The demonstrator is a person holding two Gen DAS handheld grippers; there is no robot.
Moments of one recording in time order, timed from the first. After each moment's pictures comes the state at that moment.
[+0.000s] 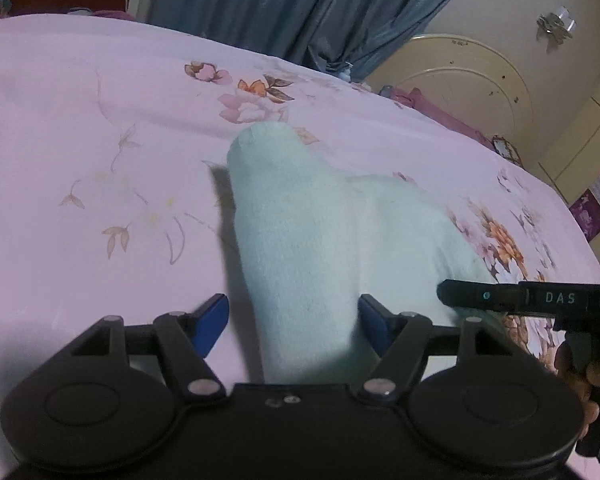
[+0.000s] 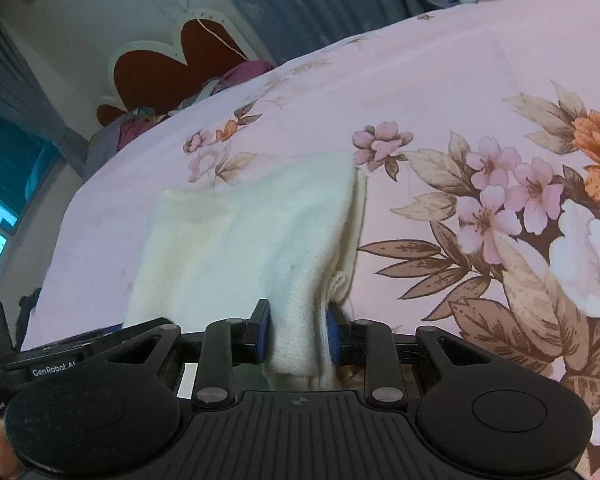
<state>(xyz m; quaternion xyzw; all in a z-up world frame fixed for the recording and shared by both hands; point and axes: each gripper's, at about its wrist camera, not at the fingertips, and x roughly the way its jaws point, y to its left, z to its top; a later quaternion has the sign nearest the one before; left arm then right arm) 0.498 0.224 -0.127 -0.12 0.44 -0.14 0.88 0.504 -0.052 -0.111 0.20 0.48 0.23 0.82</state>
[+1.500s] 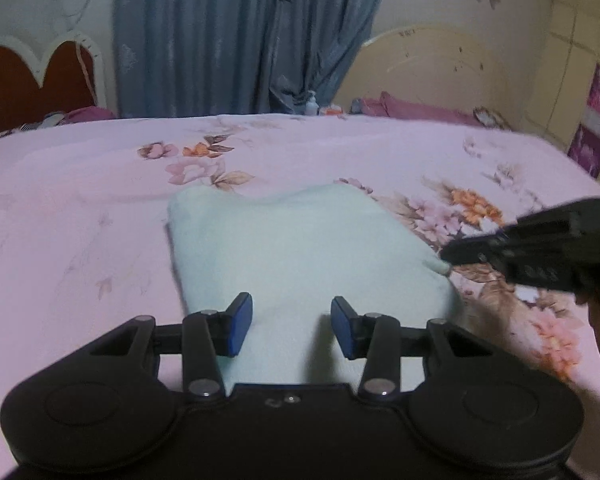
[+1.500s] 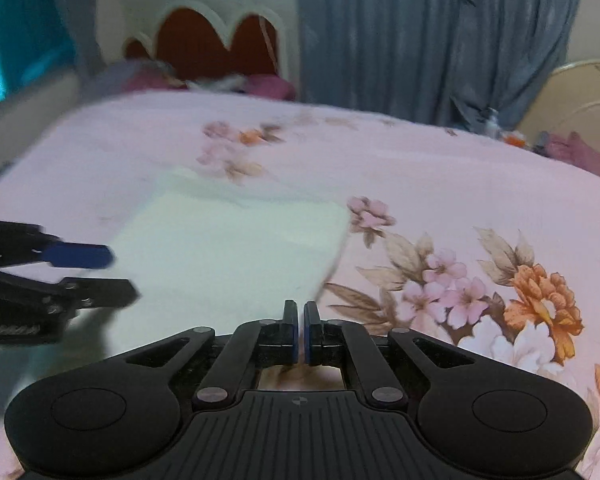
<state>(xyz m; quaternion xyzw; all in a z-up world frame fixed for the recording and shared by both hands) 0.429 0.170 -0.093 0.01 0.36 -0.15 0.92 0.431 -0.031 -0.075 -0.03 0.38 0.25 0.89</state>
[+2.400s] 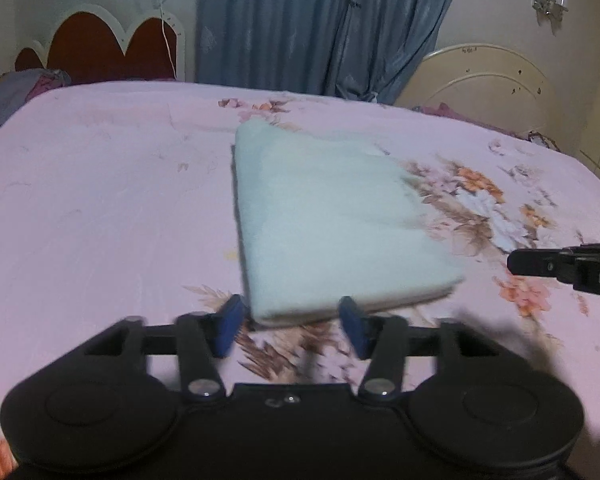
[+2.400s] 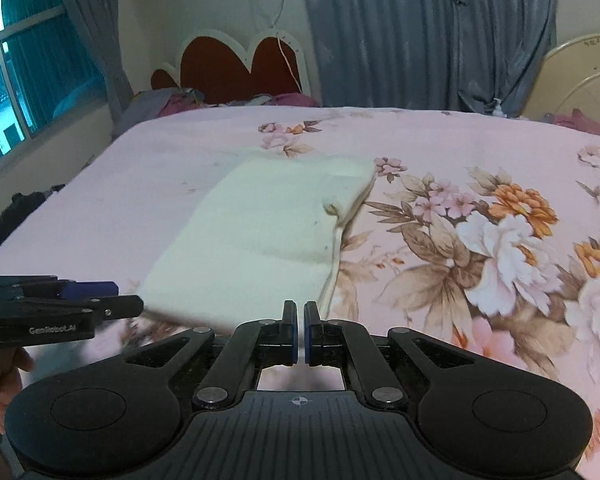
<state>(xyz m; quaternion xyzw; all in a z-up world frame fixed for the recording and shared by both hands) 0.283 0.154 -0.083 -0.03 0.36 -0.03 0.93 0.298 -0.068 -0.051 0.04 0.37 0.26 0.89</state>
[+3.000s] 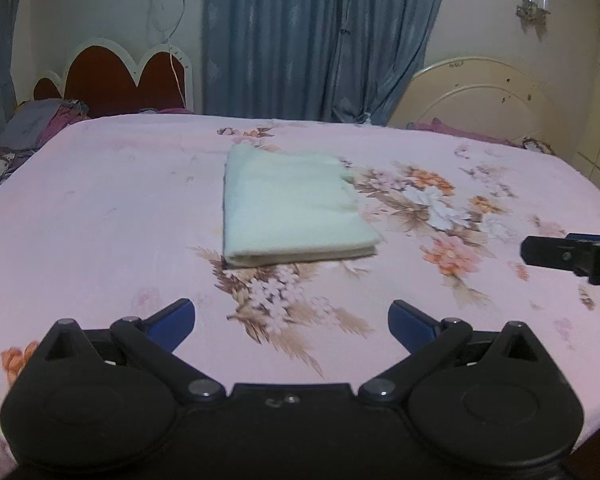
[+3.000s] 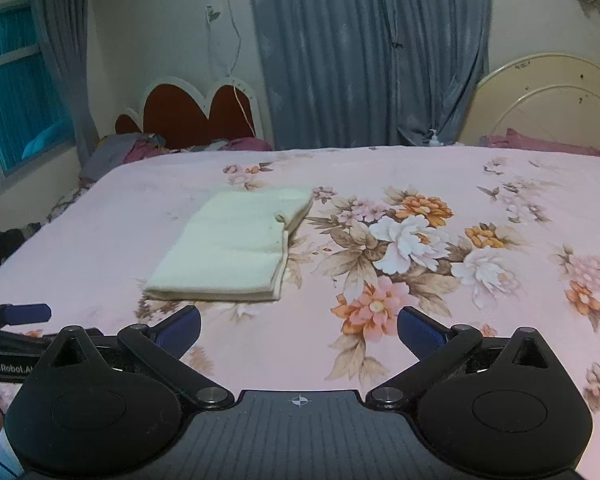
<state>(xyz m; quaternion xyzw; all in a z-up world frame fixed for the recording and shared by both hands) 0.155 0.105 -0.037 -0.01 0.33 -0.02 0.94 0.170 -0.124 -0.007 0.06 0.31 0.18 0.93</state>
